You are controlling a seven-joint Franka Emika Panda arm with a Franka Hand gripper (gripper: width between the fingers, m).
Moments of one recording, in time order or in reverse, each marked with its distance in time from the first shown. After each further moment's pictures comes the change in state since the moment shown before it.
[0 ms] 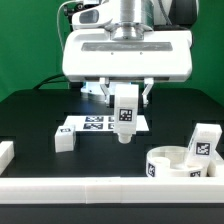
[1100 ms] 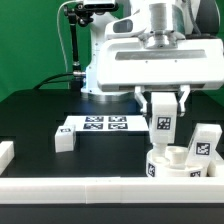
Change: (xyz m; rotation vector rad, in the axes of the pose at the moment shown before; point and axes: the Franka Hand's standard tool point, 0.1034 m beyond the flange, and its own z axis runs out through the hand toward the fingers) arm 0.006 -0.050 0.019 0.041 0.050 -0.045
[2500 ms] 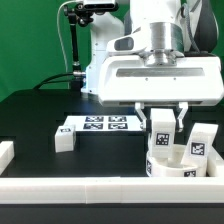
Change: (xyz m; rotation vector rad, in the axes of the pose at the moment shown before) arm -0.024 -0.005 0.016 -0.002 -0.026 -0.020
